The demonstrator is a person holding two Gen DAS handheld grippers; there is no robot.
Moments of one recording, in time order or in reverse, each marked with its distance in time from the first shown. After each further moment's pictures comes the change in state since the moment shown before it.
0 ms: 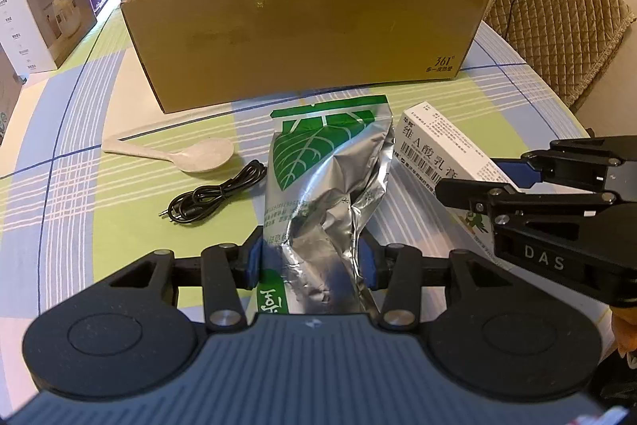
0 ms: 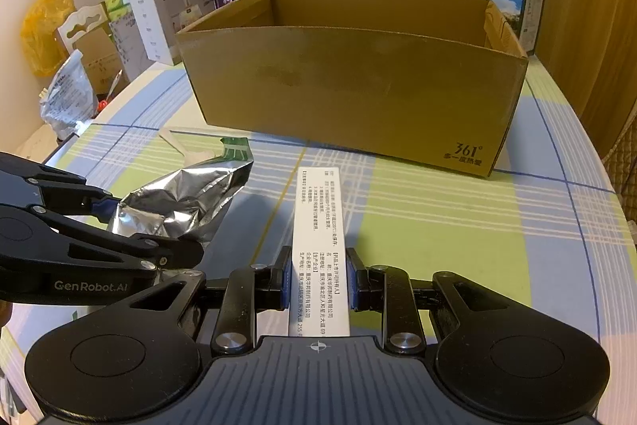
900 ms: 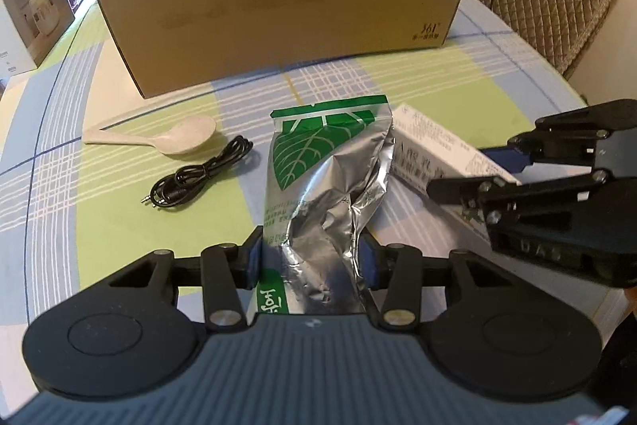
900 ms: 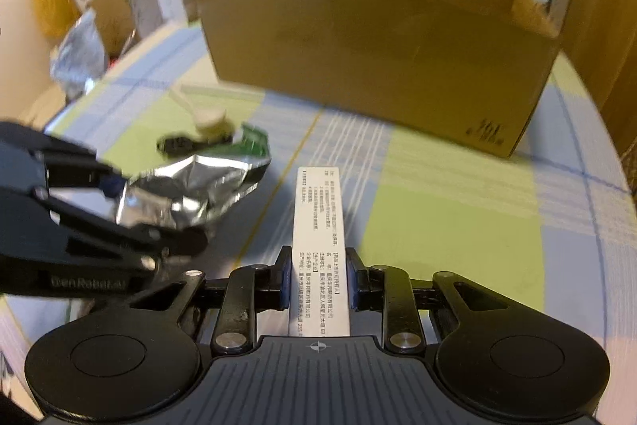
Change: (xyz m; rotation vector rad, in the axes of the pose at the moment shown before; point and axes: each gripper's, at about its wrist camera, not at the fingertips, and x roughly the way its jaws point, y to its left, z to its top) left arm 0.010 -0.001 -0.012 0.052 0.031 -0.031; right arm 0.013 0.005 -0.006 -0.065 0.071 0.015
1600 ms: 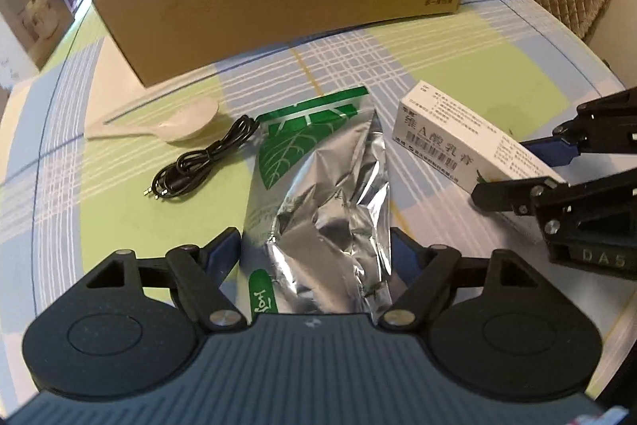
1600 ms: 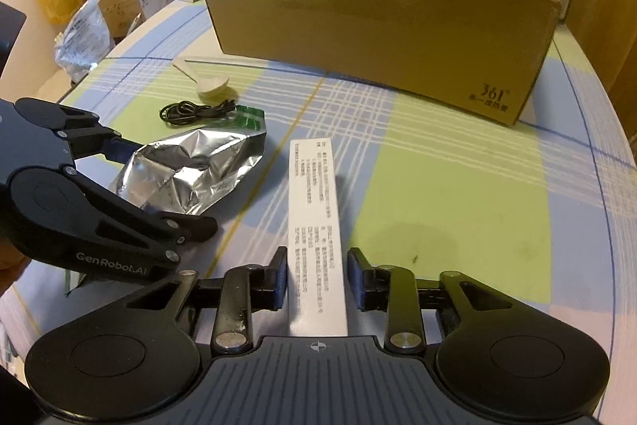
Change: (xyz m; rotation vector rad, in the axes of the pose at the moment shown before) left arm 0.025 -0.004 -0.012 0.053 0.047 0.069; right arm 0.006 -0.002 -0.014 -0.017 0.080 0.026
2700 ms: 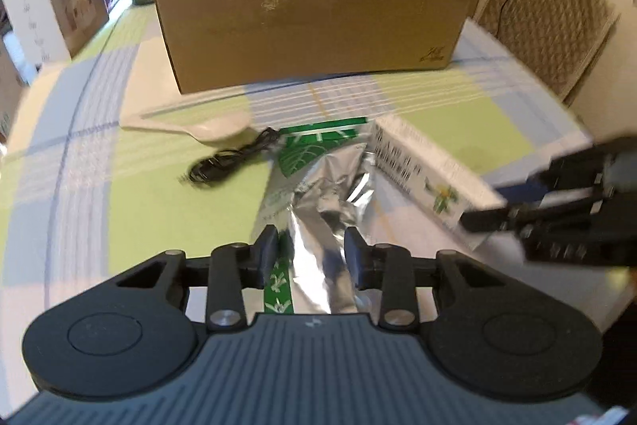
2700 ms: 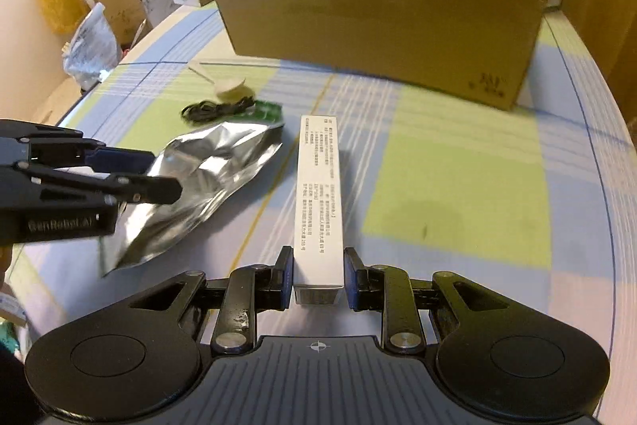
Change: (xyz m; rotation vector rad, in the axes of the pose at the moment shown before) left arm -0.059 0.018 -0.029 -0.127 -0.136 -0.061; right arm -0.026 0.005 -0.013 0.063 0.011 0.040
